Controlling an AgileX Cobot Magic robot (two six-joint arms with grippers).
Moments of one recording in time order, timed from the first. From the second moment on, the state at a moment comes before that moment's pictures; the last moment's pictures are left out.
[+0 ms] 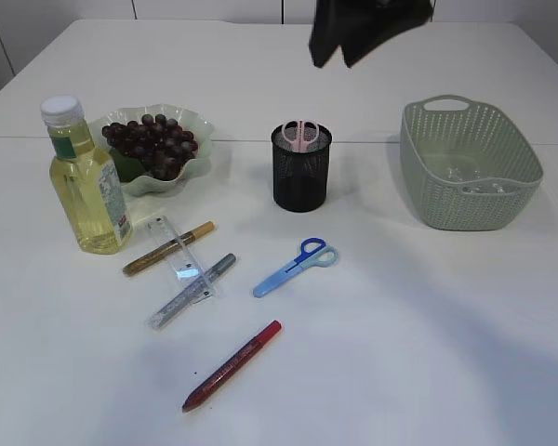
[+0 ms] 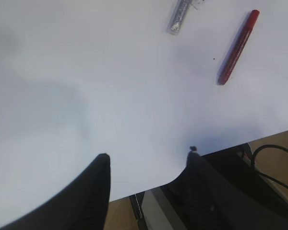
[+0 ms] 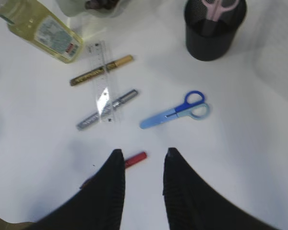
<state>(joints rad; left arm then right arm) -0.18 0.95 -0.92 -0.17 1.20 0.06 0.53 1.70 -1.85 0.07 1.25 0.24</state>
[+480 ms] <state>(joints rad) -0.23 1.12 -1.05 -0.25 1.19 0.16 0.25 1.46 -1.36 0.05 1.25 0.15</state>
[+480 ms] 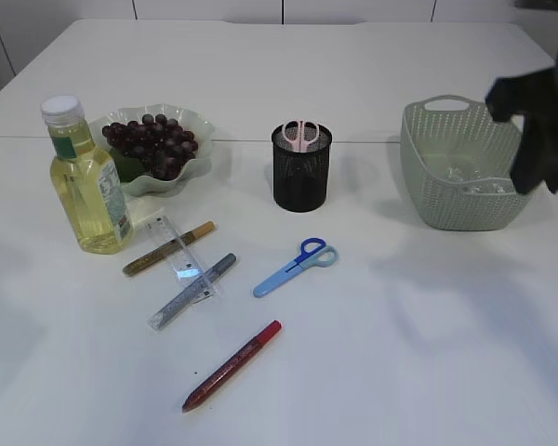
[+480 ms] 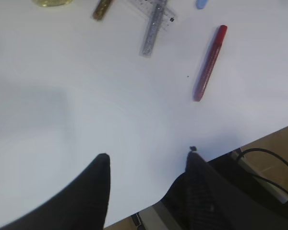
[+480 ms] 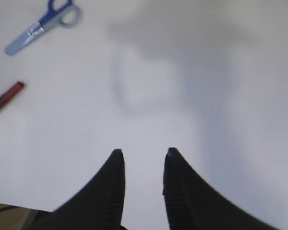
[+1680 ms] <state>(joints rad) -0.57 1.79 -1.52 -0.18 1.16 0.18 0.22 1.27 -1.04 -0.08 1.24 0.18</state>
